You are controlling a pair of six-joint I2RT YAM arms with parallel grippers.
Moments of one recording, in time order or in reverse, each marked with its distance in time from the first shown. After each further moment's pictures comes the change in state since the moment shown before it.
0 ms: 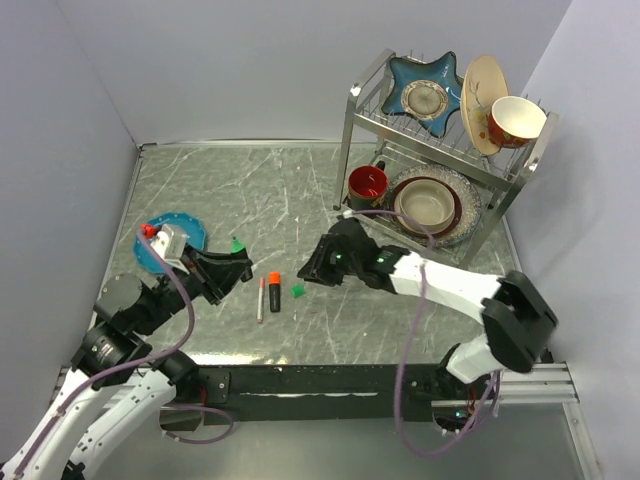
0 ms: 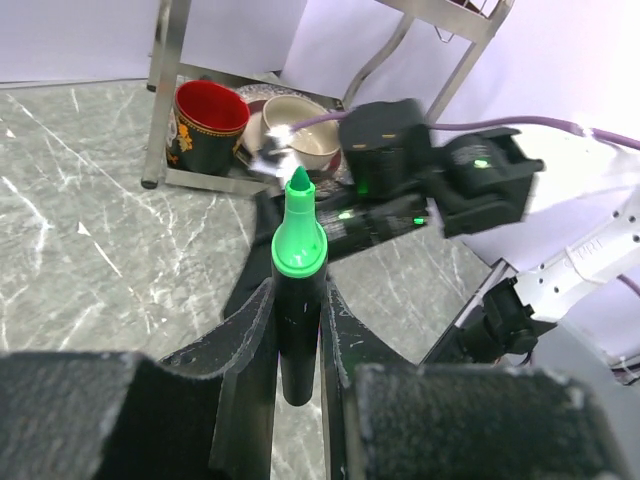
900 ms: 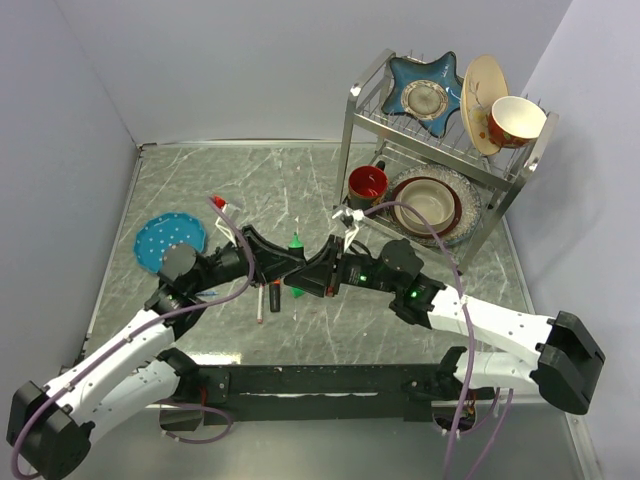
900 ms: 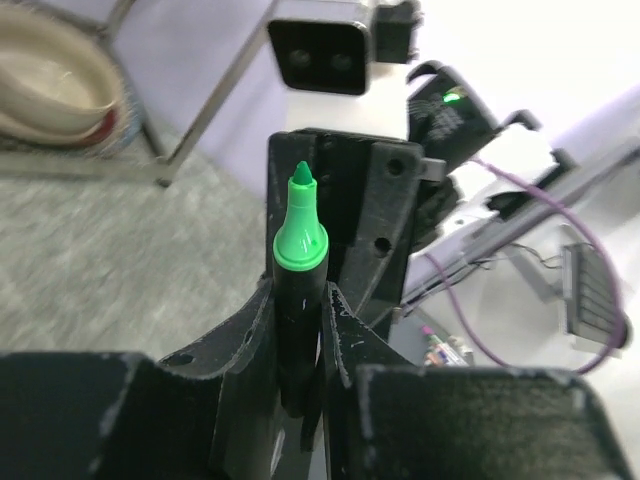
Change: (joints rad) left arm 0.001 0.431 -0.207 0.833 0.442 -0.447; right arm 0.081 -0.341 -0.263 0.766 -0.351 -0.402
